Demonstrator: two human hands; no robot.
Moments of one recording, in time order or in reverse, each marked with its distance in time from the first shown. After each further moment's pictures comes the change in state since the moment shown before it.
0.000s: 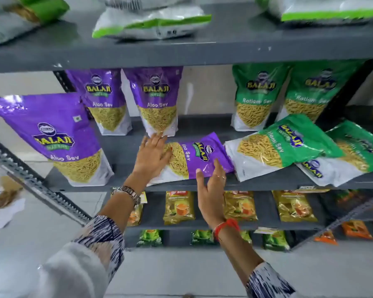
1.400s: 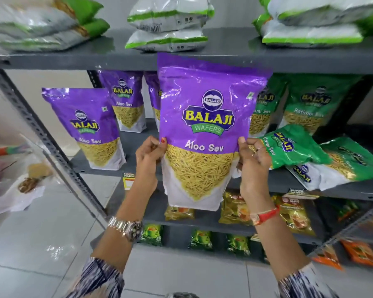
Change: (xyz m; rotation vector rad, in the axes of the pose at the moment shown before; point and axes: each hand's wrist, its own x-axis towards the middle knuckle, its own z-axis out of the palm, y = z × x) left_hand -0.106 0.086 -0.073 -1.559 0.385 -0.225; right_hand -0.013 -0.118 -0.093 0.270 -0.104 -0.261
